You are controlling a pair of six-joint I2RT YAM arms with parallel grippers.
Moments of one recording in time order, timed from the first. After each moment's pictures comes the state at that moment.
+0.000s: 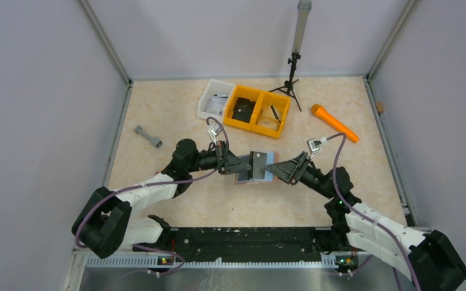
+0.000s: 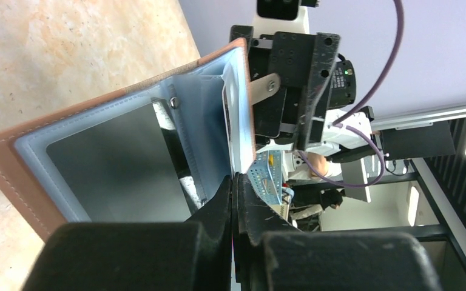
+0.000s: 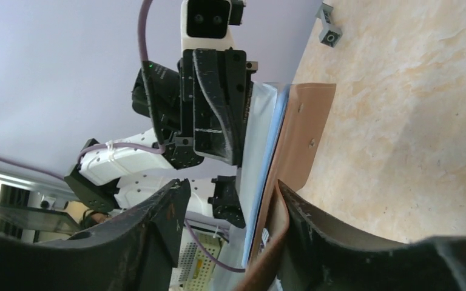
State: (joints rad) left arm -0.59 1.25 0.48 0.74 0.79 -1.22; right arm 0.62 0.81 0.15 0.79 -0.37 1.28
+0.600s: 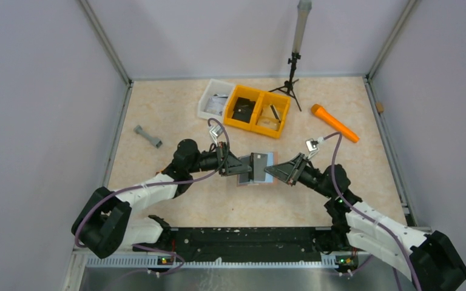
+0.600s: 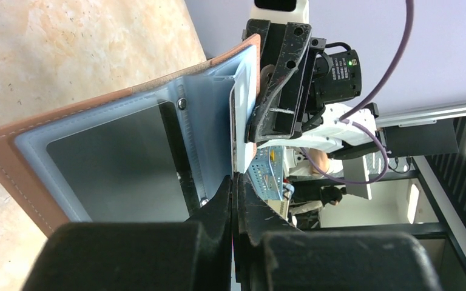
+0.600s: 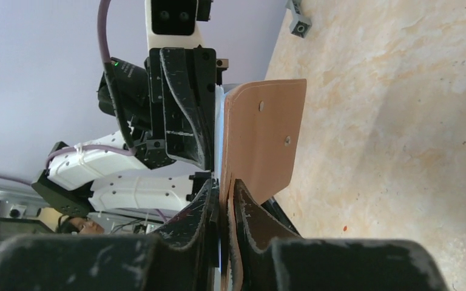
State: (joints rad) left arm -0.60 1.24 0.48 0.70 0.79 -1.20; right arm 0.62 0.79 0.17 0.67 -0.38 1.22
